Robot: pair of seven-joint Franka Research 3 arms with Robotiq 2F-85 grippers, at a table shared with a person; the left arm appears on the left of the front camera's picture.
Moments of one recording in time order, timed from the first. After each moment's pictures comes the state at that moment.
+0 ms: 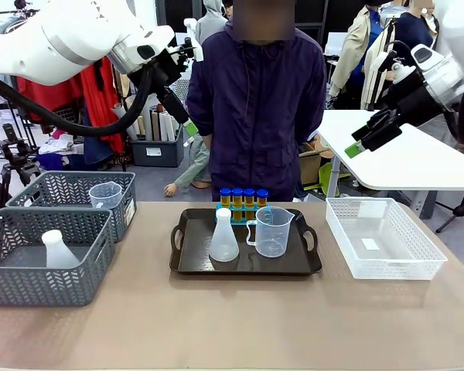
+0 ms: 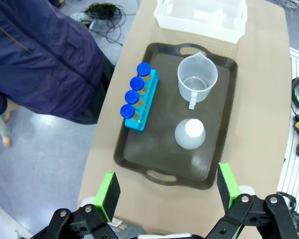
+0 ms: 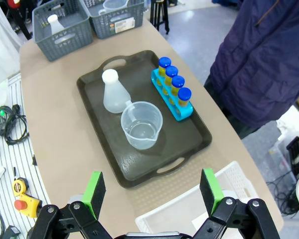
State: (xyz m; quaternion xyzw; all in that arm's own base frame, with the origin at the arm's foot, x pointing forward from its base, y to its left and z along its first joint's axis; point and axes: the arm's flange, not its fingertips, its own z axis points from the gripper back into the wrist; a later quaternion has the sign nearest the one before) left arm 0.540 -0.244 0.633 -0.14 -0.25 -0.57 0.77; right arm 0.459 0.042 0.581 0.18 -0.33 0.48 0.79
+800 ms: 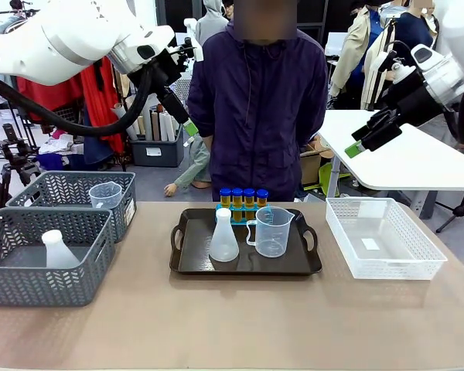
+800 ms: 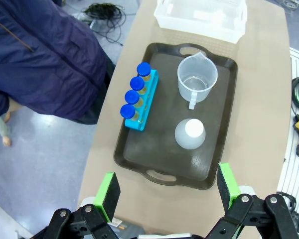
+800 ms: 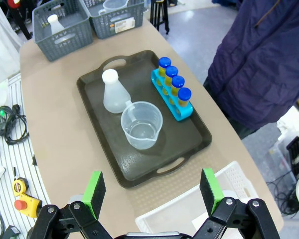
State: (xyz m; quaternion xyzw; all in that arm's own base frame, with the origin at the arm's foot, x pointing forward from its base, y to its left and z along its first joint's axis) left arm 0.540 -0.244 0.633 -0.14 -0.25 -0.57 0.77; right arm 0.459 0.042 0.581 0.18 -0.33 0.48 0.79
